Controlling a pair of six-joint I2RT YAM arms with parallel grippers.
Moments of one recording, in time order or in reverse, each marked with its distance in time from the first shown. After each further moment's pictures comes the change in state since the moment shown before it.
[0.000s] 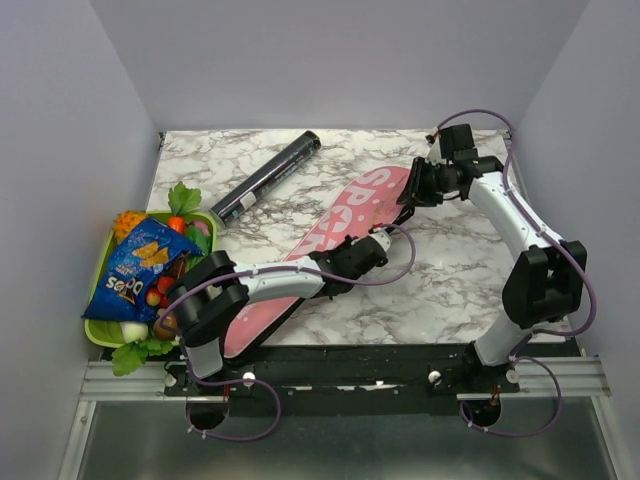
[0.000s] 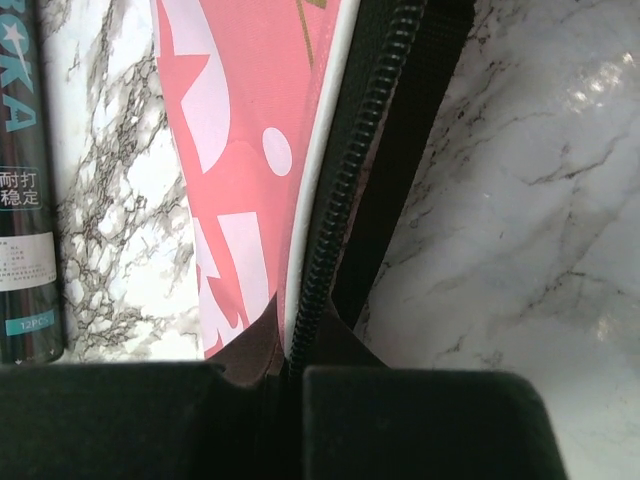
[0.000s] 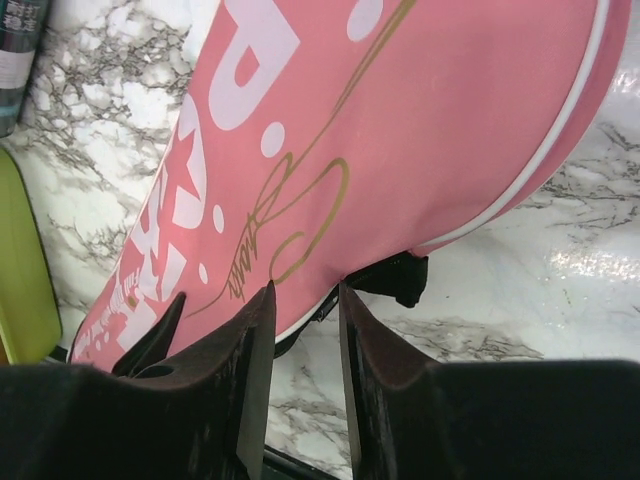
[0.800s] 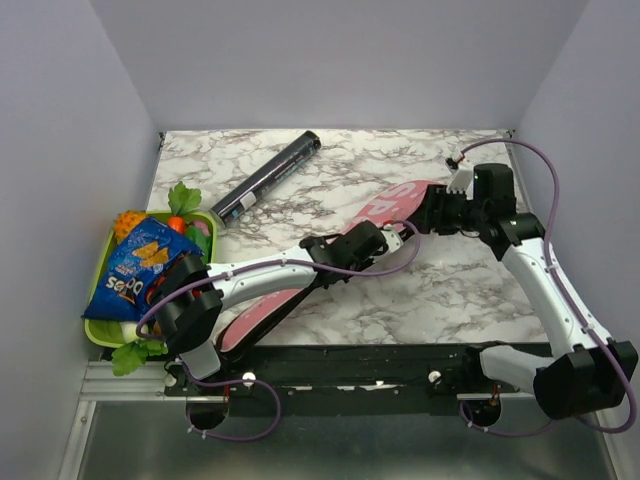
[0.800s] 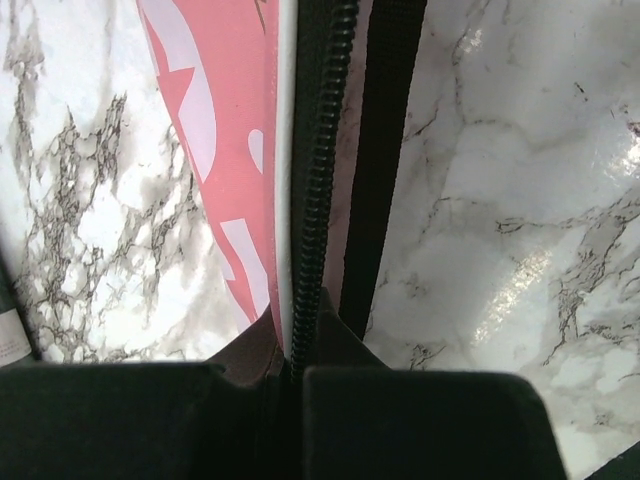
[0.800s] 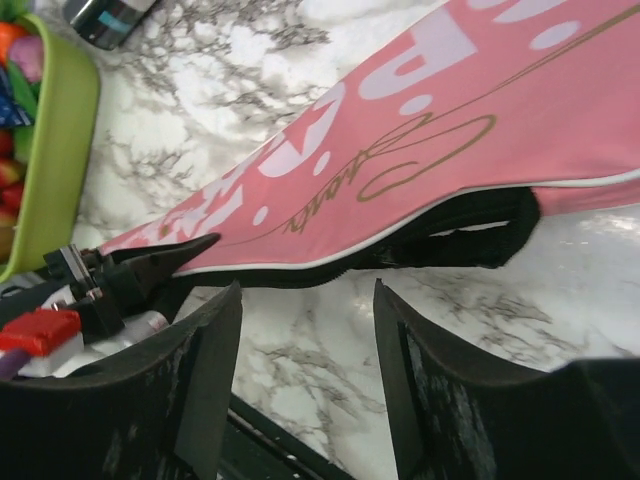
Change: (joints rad) left arm 0.014 -0.101 0.127 -0.241 0.316 0.103; right arm -0.023 -0.492 -0.394 0.167 -0.188 -0.119
